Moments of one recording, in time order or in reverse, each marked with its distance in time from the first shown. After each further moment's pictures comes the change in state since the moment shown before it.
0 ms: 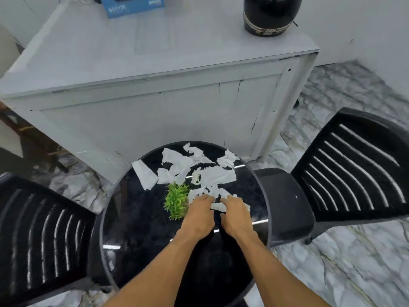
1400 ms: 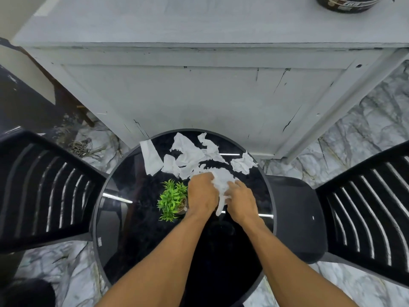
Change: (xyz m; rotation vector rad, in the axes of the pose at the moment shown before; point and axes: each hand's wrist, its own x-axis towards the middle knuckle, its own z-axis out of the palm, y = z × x) left_hand 0.092 0.021 -0.015 -0.115 0.323 -0.506; right_hand 0.109 0.028 -0.011 -0.082 -0.131 -0.190
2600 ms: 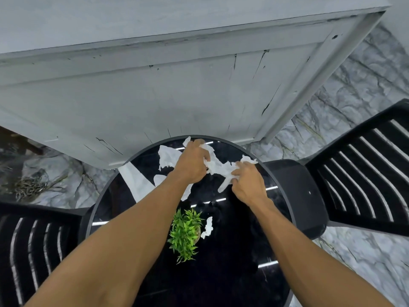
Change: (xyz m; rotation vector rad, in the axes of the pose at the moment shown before) left_hand 0.168 -0.028 -0.015 0.169 -0.397 0.559; right_hand 0.062 -0.029 -0.023 0.052 0.206 0.260
